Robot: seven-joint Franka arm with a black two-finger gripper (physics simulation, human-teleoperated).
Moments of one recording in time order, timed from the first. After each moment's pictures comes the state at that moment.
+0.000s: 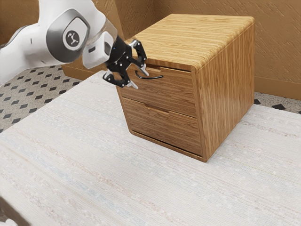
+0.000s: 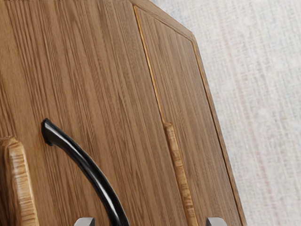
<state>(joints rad) 0.09 0.11 0.02 -1.43 -0.19 1.99 1.99</state>
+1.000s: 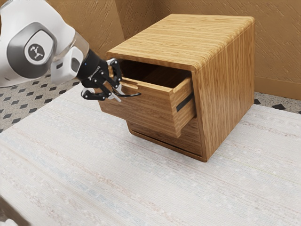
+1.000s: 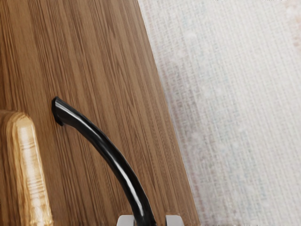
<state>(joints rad) 0.10 -0.14 0.06 -1.74 -0.25 2.00 2.09</state>
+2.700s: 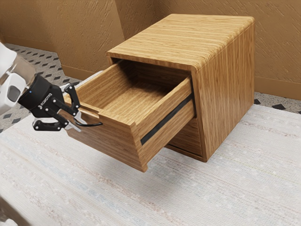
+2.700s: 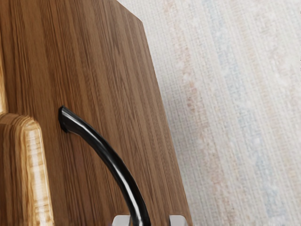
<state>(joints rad) 0.05 -0.55 0.16 -2.10 -0.26 1.91 2.10</state>
